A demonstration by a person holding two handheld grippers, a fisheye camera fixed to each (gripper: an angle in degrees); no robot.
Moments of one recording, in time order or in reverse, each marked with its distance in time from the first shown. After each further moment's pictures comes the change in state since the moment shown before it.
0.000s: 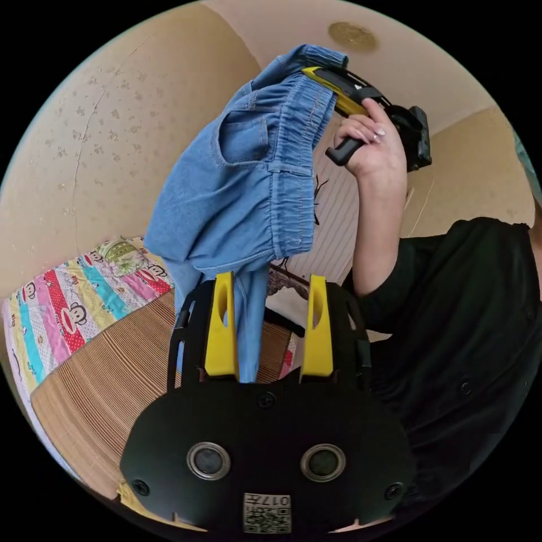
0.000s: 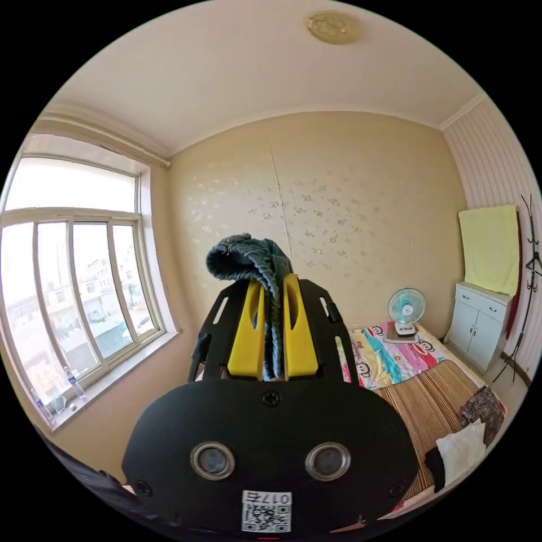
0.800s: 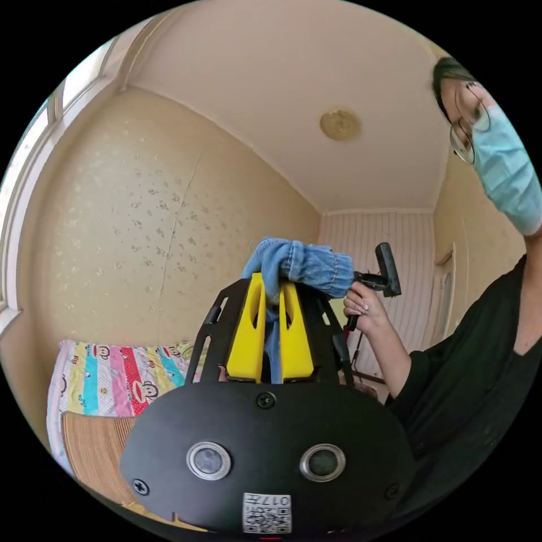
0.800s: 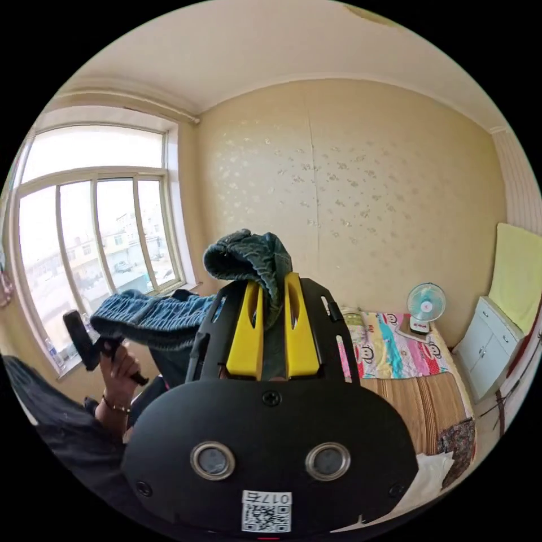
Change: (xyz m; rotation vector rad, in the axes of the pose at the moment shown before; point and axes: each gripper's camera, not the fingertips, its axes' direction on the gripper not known) left arm -0.031 0.091 -0.164 1.130 0.217 -0.601; right arm 0.083 0.004 0.035 -0.263 -0.275 -0.136
